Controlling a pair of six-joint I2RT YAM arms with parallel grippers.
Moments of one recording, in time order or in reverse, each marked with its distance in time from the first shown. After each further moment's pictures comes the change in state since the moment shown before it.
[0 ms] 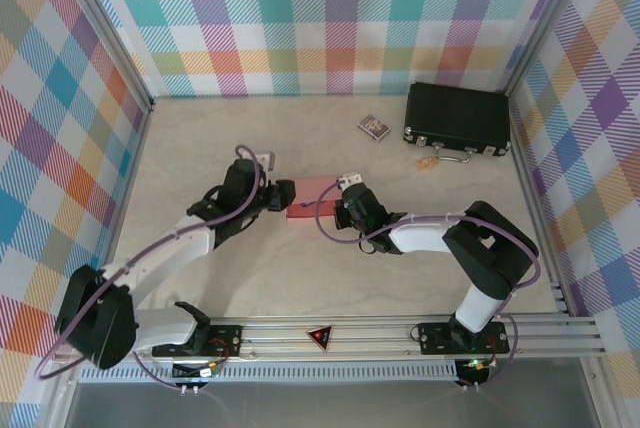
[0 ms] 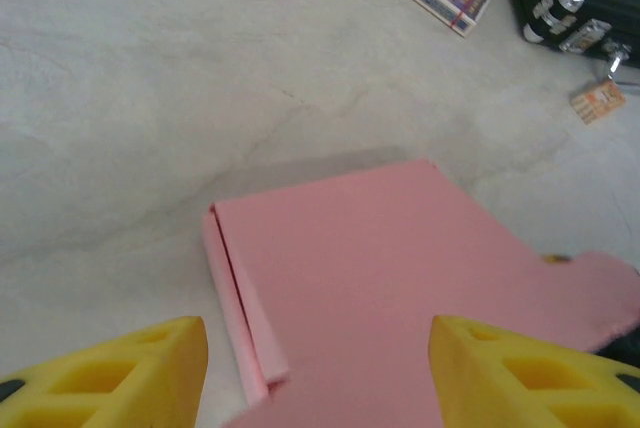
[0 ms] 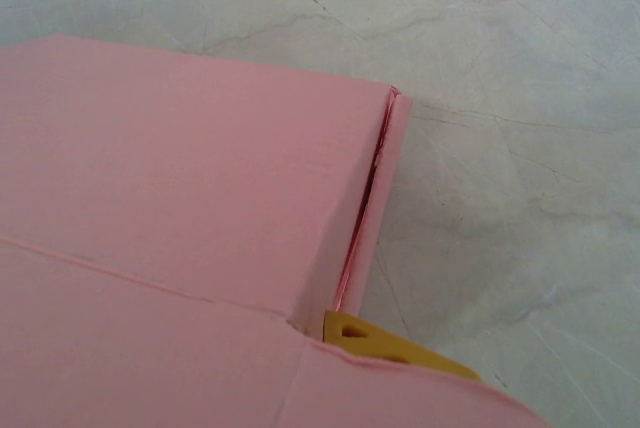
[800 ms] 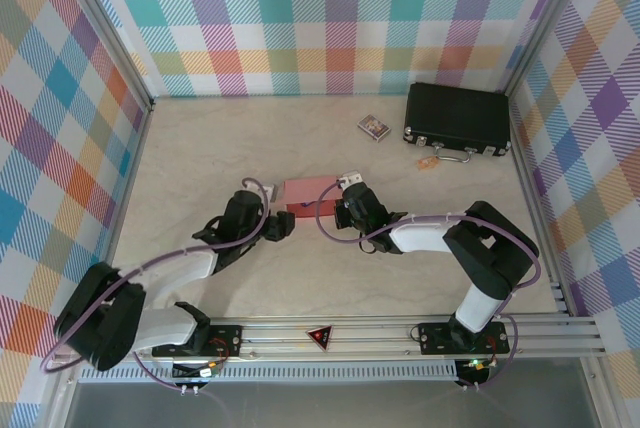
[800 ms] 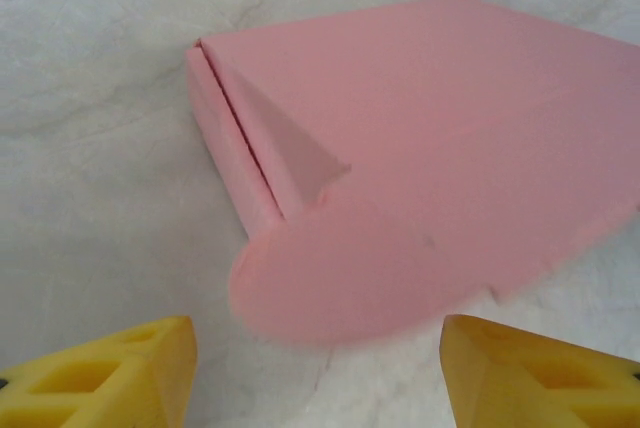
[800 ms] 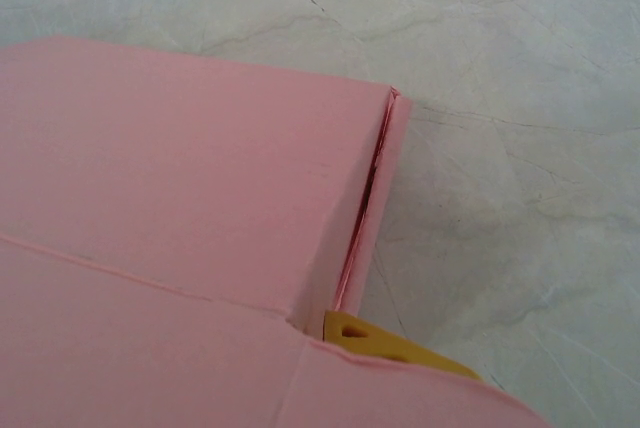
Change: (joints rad) left arm -0.033 -0.114 -0.382 0.269 0.061 0.107; right arm -0.005 -0.002 0.000 0.000 -0.006 -0.003
